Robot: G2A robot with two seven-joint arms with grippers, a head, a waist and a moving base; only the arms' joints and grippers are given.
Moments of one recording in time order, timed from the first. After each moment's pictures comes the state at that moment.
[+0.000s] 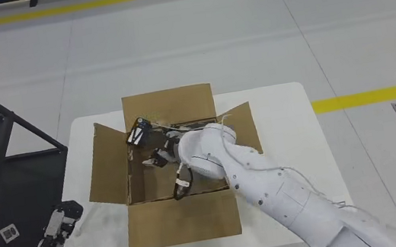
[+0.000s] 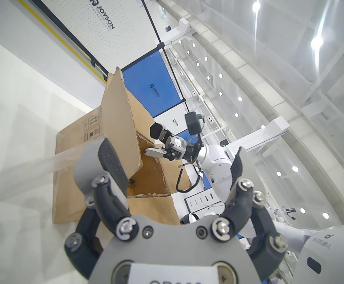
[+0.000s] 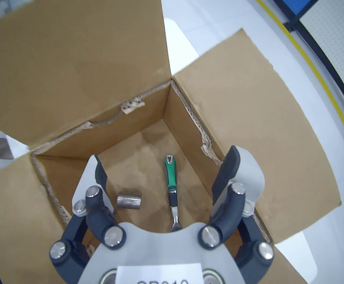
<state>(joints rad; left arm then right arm) 1.69 -1.09 -1.89 -1.79 -0.22 -0.66 -0.39 -0.34 -1.63 0.72 -1.05 -1.13 -0.33 0.60</state>
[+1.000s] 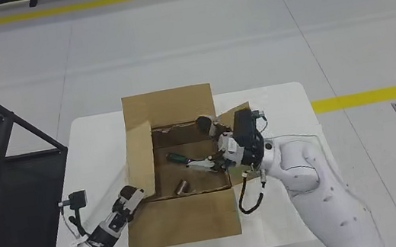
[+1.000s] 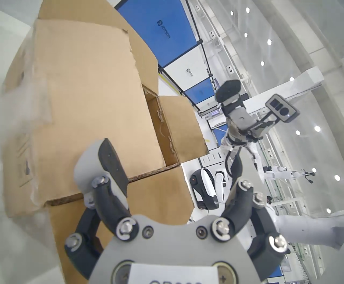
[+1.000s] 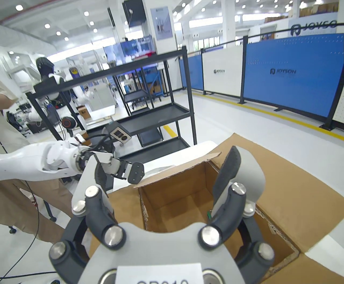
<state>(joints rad) 1.50 -1.11 -1.61 -1.82 0.07 -0.42 -0.45 -0.85 -1.45 1.29 -1.49 -0.86 -0.91 0.28</state>
